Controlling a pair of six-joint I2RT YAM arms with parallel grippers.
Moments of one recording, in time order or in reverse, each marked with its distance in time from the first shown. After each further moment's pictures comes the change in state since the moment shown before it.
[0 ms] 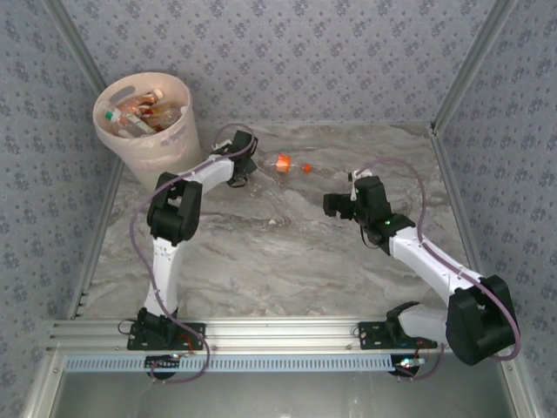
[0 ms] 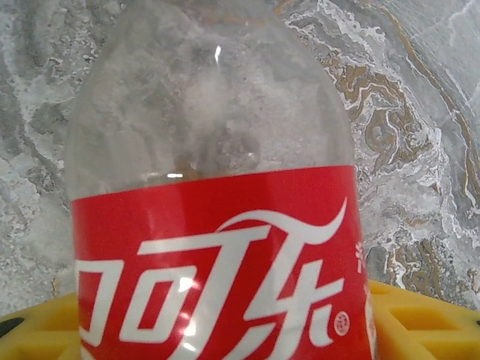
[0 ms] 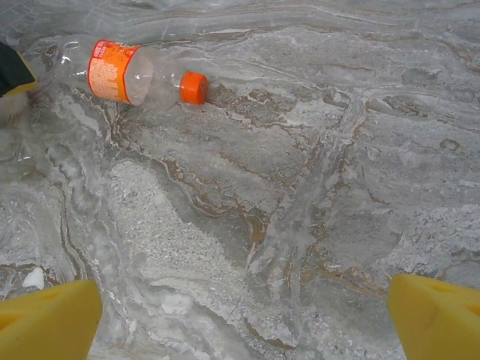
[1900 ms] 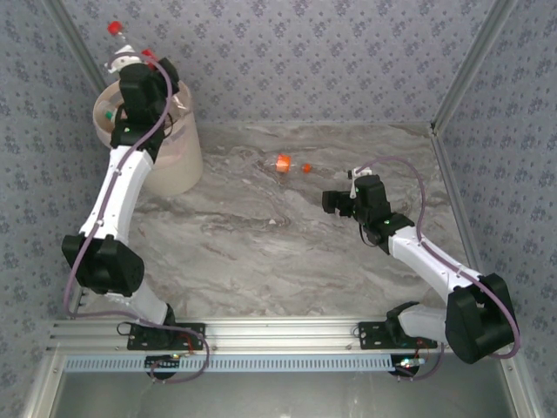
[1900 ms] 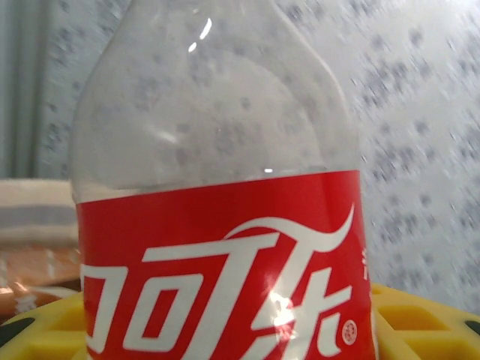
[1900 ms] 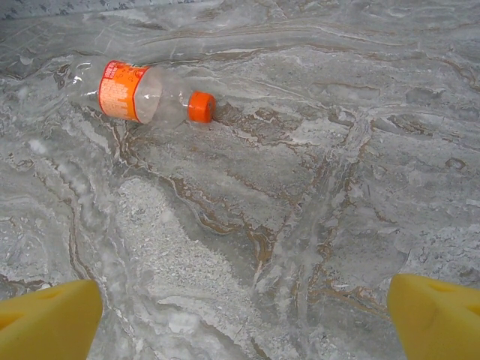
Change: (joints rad) left arm 0.285 -0.634 0.032 0.292 -0.042 0.412; right arm 0.000 0.012 0.000 0.052 -0.002 0.000
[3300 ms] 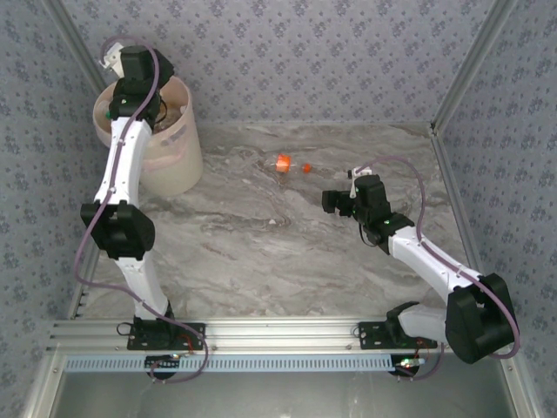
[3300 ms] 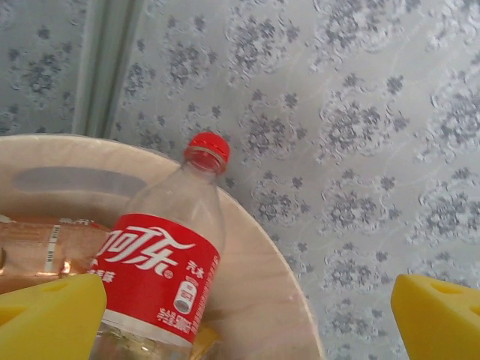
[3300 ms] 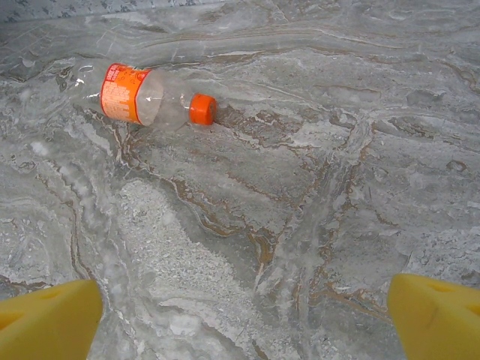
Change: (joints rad) left arm 0.069 0.328 0.445 -0.386 -0.031 -0.167; right arm 0.001 0.000 0.000 0.005 0.000 0.000
